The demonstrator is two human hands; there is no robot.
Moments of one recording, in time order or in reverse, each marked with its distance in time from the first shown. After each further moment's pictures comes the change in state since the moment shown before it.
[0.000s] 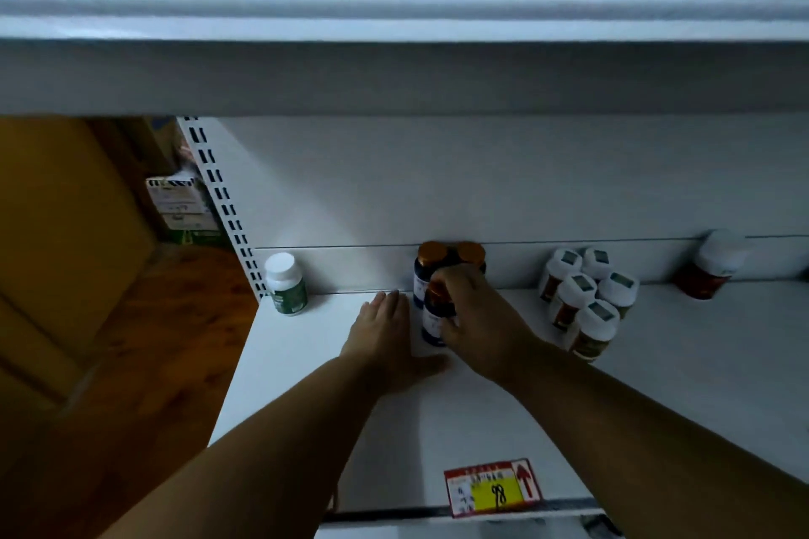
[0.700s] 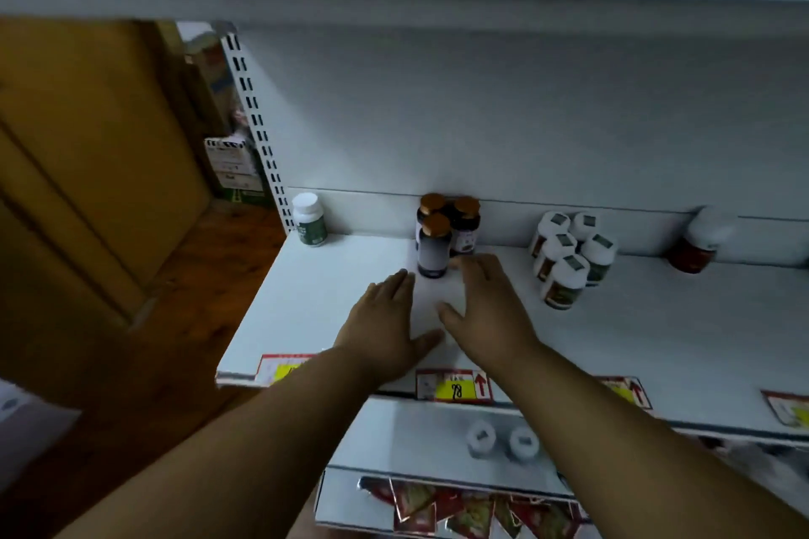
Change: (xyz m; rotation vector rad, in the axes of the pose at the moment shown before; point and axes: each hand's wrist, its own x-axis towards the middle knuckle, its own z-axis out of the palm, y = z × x) left_hand -0.107 0.054 -0.007 -0.075 0.115 -0.030; right_hand -0.083 -0.010 -0.015 0.032 0.049 0.064
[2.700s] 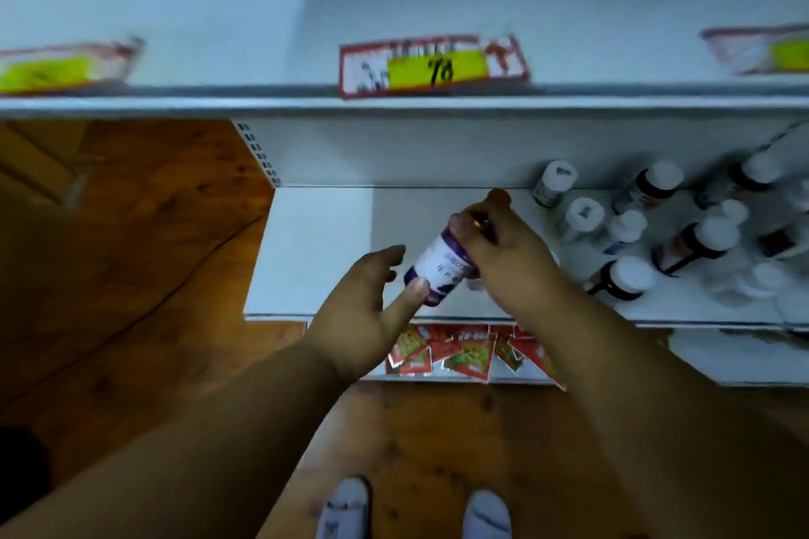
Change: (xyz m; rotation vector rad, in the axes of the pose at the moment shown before) left_hand -0.099 -0.038 0.266 -0.600 -0.164 -0.205; right_hand -0.135 0.152 0.188 0.556 -0.161 0.482
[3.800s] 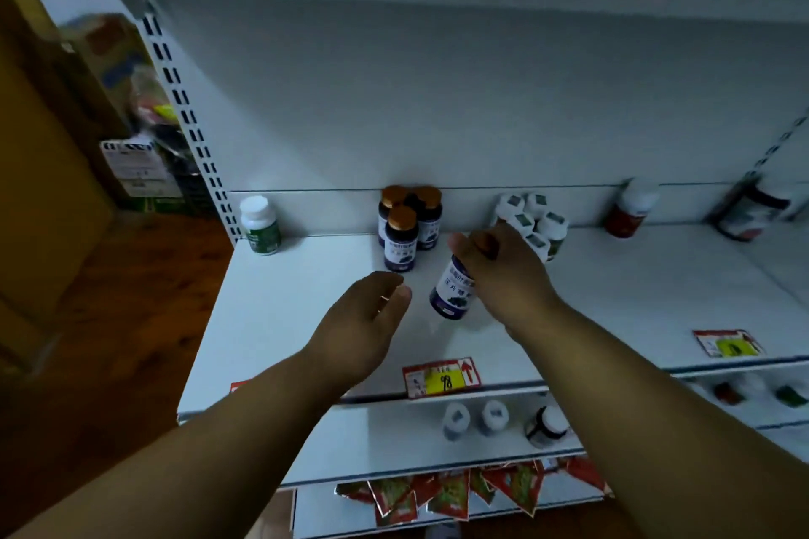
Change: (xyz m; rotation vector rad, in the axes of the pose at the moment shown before) left_hand 0.015 0.202 -0.228 0.005 0.064 0.211; right_hand -0.005 -0.299 -0.104 -0.122 0.391 -0.137
